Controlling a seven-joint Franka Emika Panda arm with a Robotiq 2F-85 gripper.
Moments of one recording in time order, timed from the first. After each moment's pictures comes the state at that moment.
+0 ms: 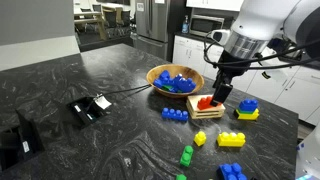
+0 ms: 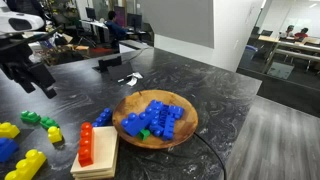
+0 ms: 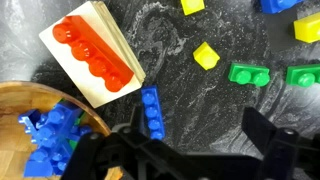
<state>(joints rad) 0.13 -0.44 0.28 -2.34 -0.02 2.03 0.17</state>
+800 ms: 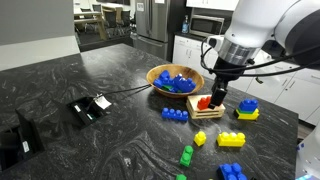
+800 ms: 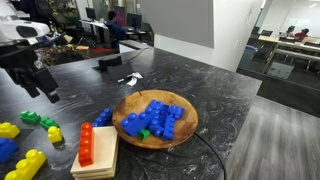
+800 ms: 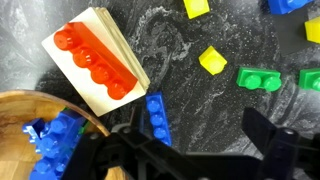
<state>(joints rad) 0.14 -0.39 0.29 -2.33 -0.05 2.02 0.23</state>
